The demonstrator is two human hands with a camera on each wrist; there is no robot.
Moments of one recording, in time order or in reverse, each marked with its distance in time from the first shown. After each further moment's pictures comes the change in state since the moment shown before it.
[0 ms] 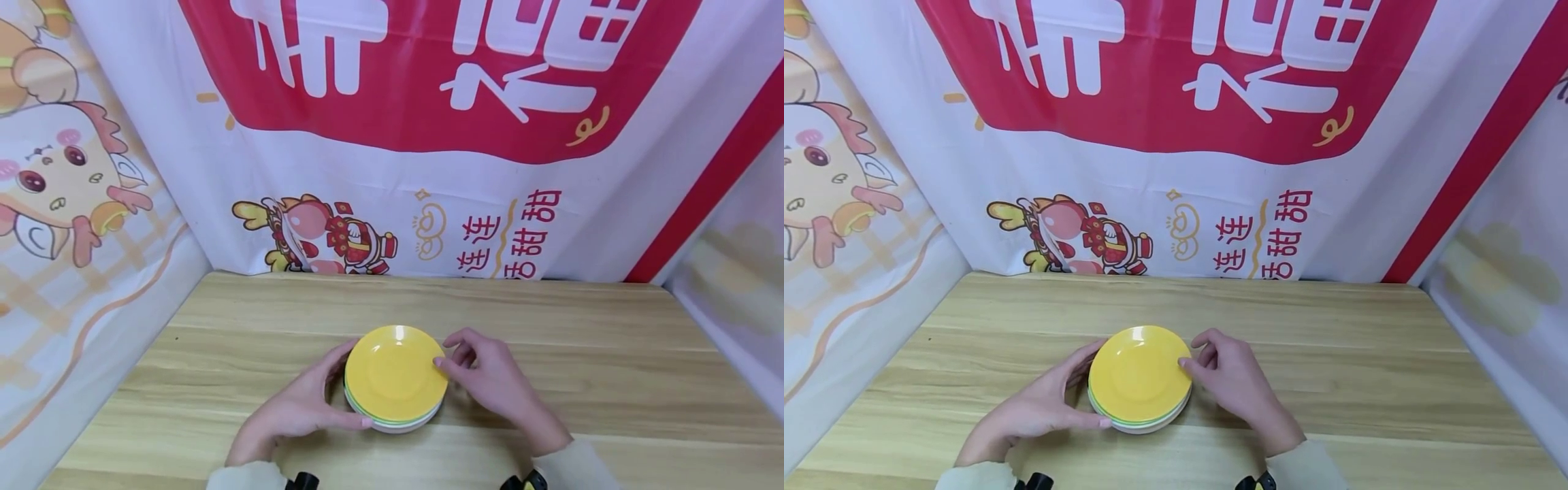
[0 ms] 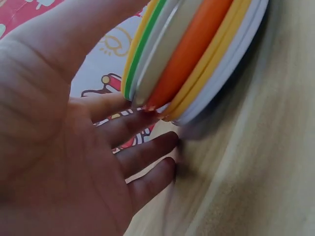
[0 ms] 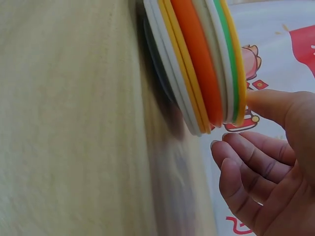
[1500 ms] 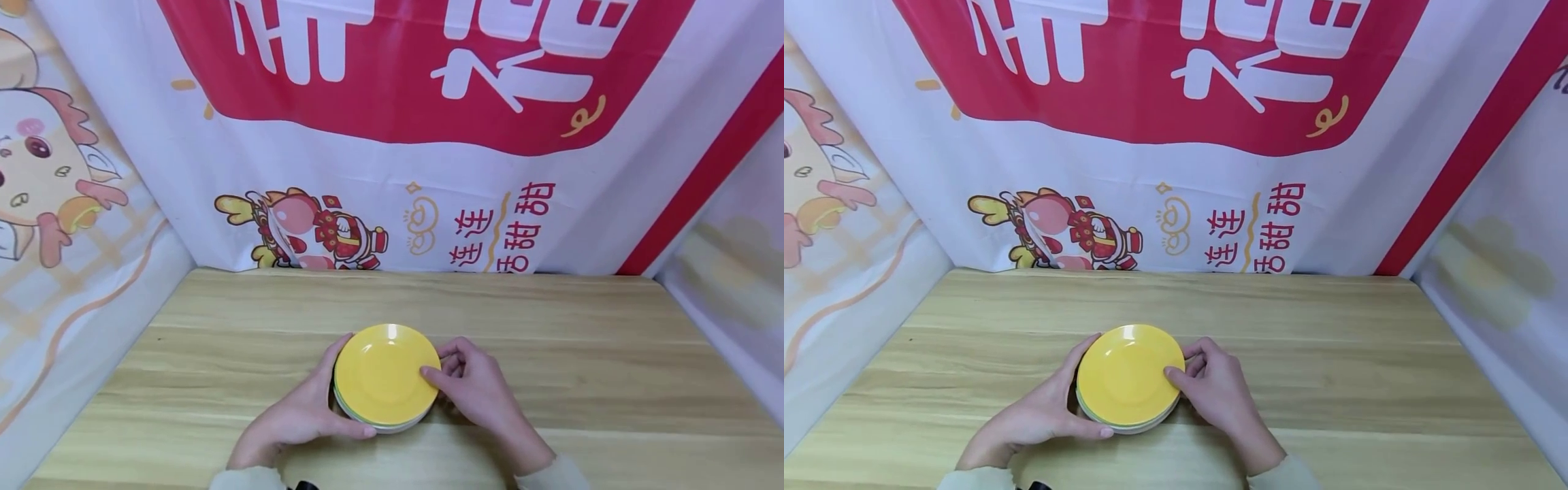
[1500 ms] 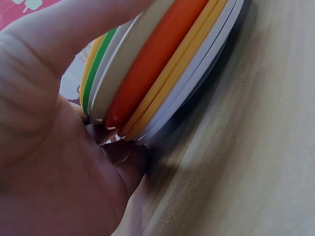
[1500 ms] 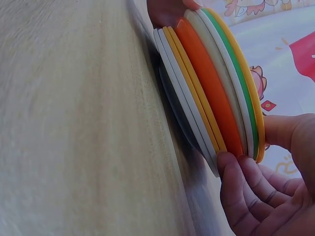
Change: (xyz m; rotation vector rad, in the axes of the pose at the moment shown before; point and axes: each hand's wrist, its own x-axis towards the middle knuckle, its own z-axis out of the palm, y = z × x) left_hand 0.009 -0.006 0.018 -0.100 -0.018 -0.036; right_hand -0.014 -0.006 0.022 0.224 0.057 0.227
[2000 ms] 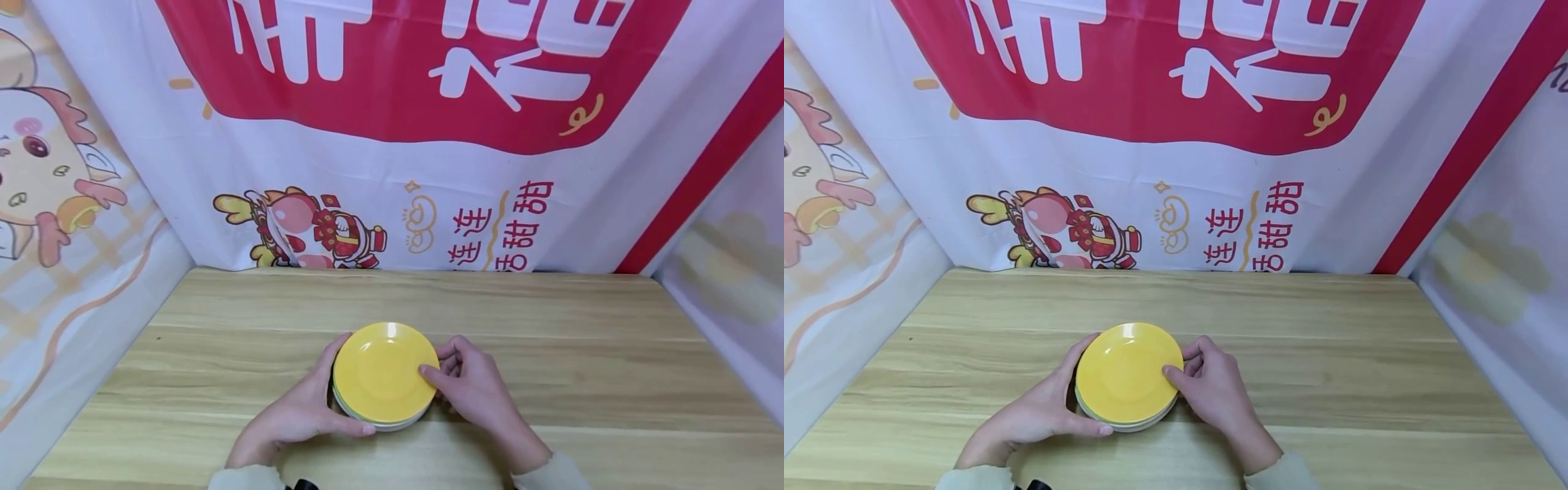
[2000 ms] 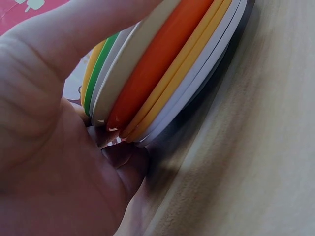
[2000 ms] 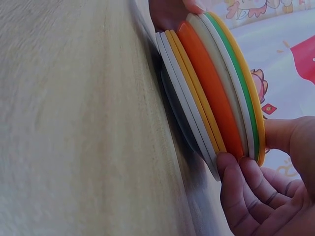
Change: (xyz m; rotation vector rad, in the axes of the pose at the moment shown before) left_hand 0.000 -0.001 -0.001 0.004 0.005 -0.004; right_hand -0.001 -0.003 0.001 -0.013 -0.010 0.009
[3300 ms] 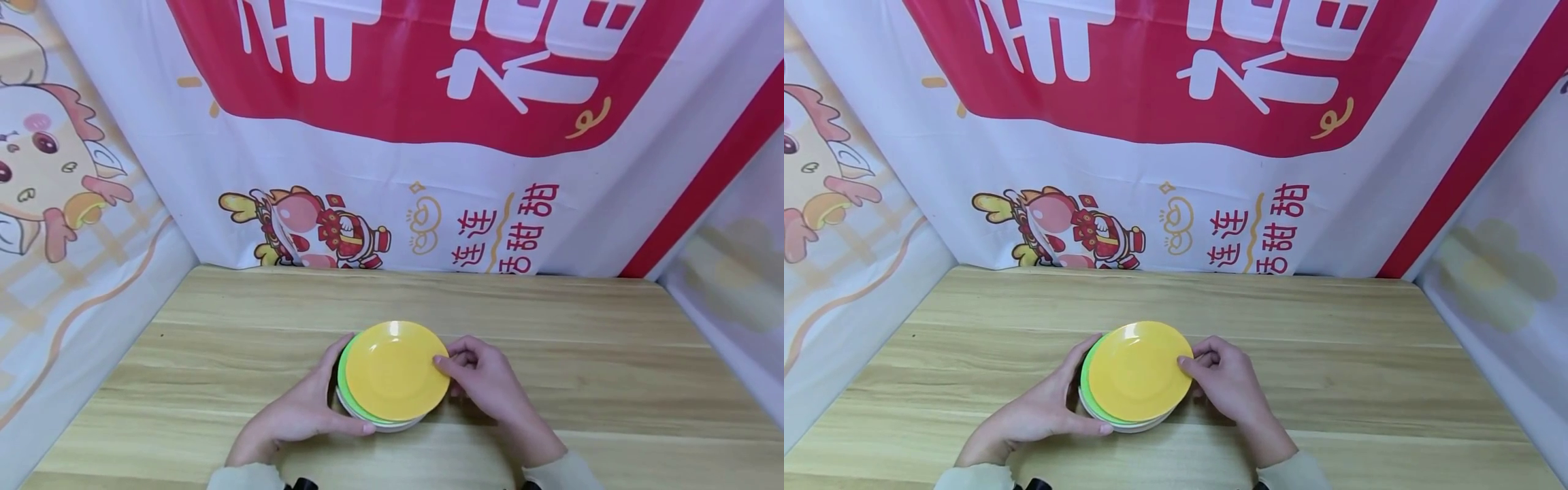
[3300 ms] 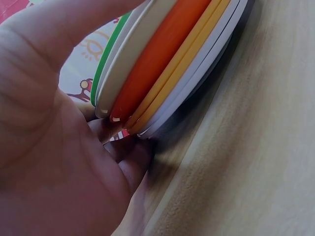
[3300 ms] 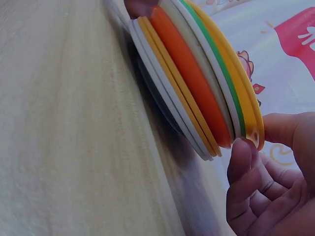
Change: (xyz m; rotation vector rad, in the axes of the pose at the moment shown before) left_hand -0.001 0.001 -0.004 -0.001 0.003 -0.035; right_hand 0.011 0.009 -0.015 0.129 -0.026 0.030
